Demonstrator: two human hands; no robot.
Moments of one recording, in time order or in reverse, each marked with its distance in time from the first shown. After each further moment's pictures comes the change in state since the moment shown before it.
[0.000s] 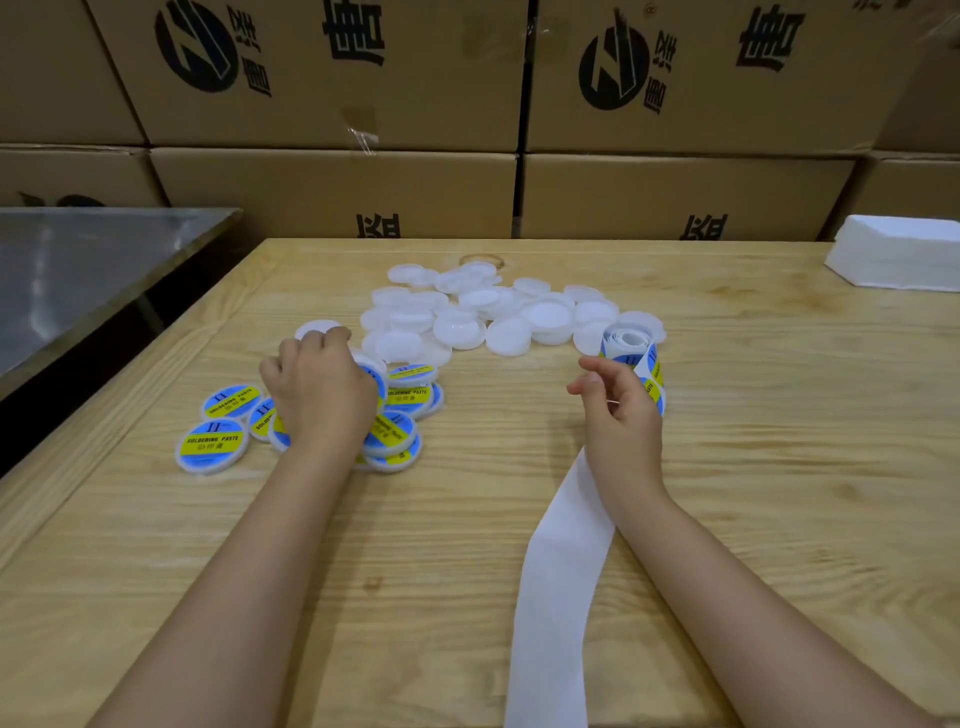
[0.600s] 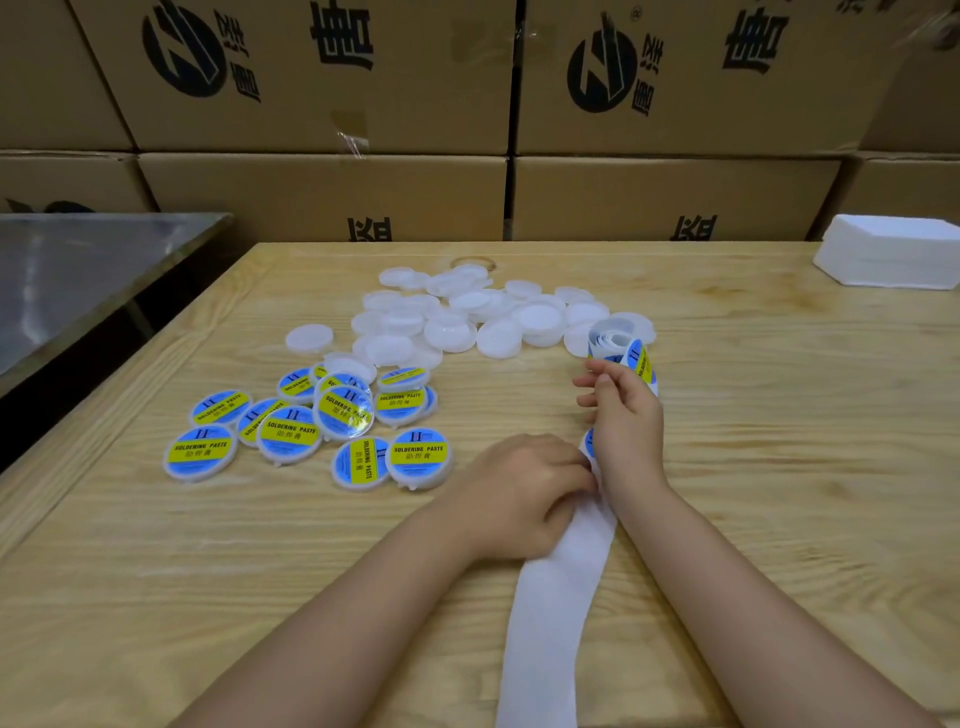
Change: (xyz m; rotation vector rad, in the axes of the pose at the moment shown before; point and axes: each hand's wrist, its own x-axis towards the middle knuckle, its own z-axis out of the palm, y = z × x) left_hand -0.094 0.093 -0.010 -0.486 -0.493 1.077; right_hand 0.013 0.002 -0.005 0.094 0.088 0.176
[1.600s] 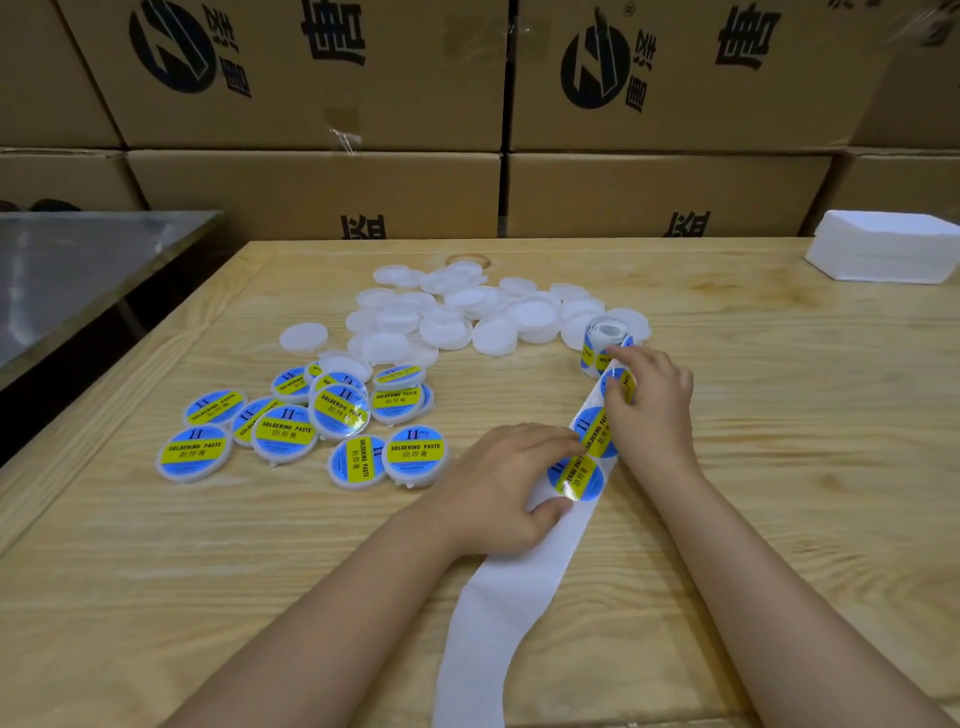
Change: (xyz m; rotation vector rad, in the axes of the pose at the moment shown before) left_hand -0.007 -0.011 0.003 -0.106 -0.019 -0.164; right_hand 0.017 -0.006 -0.030 -0.720 -0.036 -0.386
